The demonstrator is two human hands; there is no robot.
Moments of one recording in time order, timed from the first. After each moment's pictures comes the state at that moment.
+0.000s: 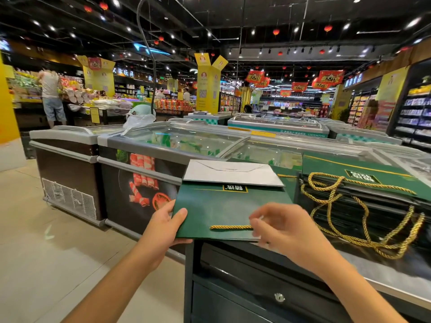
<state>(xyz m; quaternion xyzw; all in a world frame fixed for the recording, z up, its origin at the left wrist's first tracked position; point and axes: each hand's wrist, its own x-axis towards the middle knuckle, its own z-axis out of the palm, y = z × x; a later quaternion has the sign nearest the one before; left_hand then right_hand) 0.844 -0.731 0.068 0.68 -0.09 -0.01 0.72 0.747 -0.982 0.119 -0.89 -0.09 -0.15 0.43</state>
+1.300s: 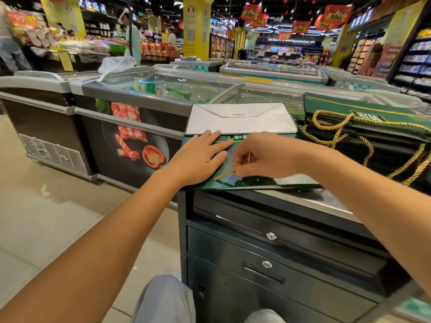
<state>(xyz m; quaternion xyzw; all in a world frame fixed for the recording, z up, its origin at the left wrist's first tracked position) 0.913 -0.799 0.073 0.91 -0.37 0.11 0.14 0.803 -0.972 0.160 -0.98 -0.19 0.02 0.06</state>
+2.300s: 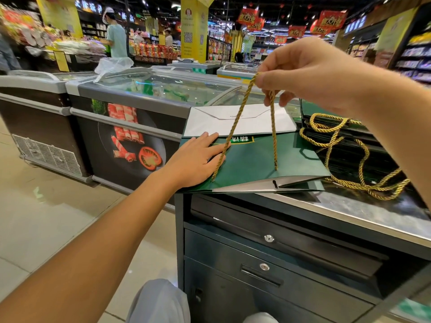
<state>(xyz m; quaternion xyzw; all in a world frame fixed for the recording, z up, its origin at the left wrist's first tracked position) 0.902 -0.796 0.079 0.91 -0.38 0.10 0.15 0.774 -0.983 0.252 -0.92 -0.14 -0.16 0.32</state>
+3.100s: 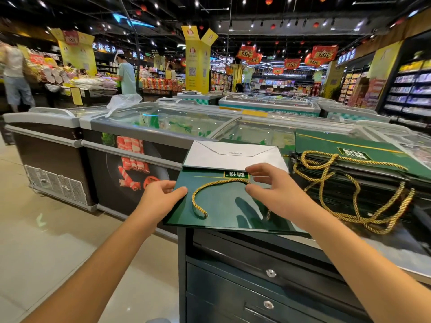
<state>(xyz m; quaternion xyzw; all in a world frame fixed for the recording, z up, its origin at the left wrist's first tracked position) 0.872 -0.745 0.080 0.78 -0.04 0.01 0.62 0.795 -0.998 0.126 -0.90 -0.03 -0.16 0.41</state>
